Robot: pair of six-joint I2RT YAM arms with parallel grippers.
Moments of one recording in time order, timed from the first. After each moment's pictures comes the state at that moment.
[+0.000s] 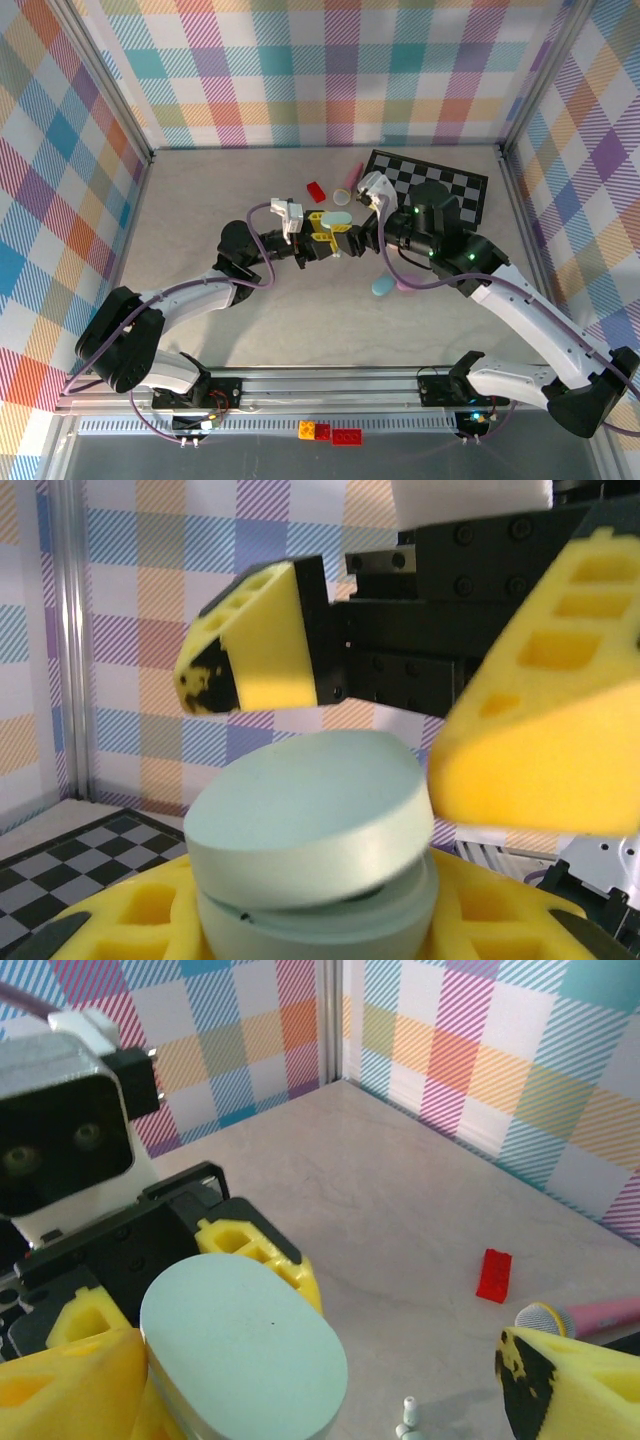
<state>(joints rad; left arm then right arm) -0.62 1.40 0.69 1.03 0.76 -0.29 0.71 1.09 1.17 -0.38 -0.20 -0.05</state>
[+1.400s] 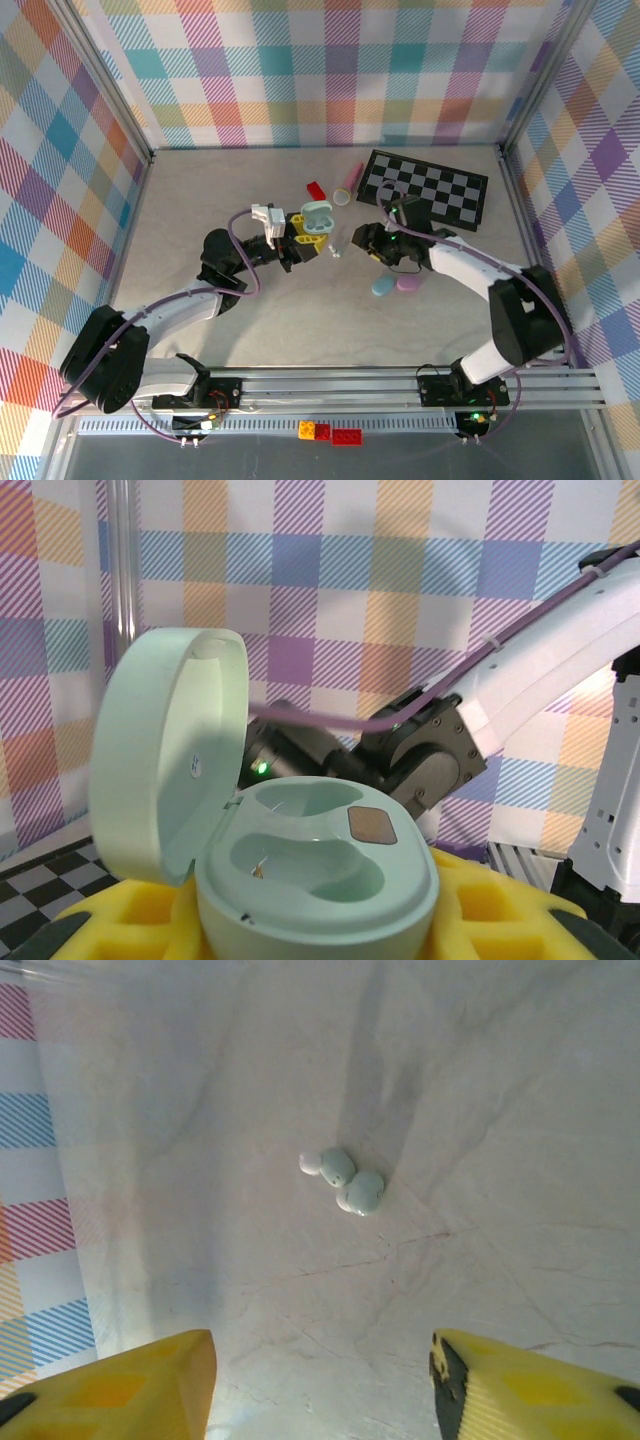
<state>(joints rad) -0.54 1.28 0.59 1.01 0.74 -0.27 0.45 1.55 0.90 -0.20 -0.43 0.87</state>
